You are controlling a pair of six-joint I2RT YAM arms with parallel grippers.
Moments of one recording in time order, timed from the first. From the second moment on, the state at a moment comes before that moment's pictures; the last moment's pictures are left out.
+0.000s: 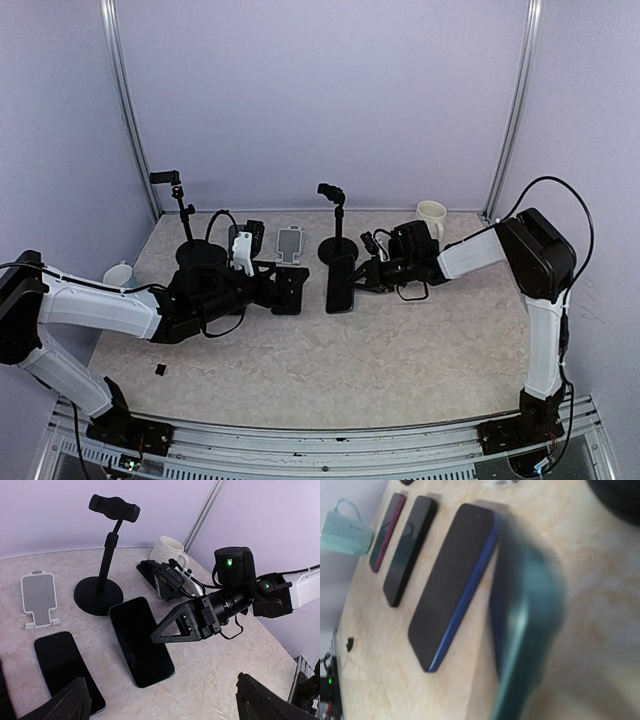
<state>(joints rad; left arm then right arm) -0.87 1.45 0.66 0.59 -0.10 -0.41 0.50 2.09 1.18 0.27 -0.76 0.52</state>
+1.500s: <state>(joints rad) -0.87 1.45 0.66 0.59 -0.11 -0.39 0.22 1.66 0.99 0.15 -0.59 0.42</state>
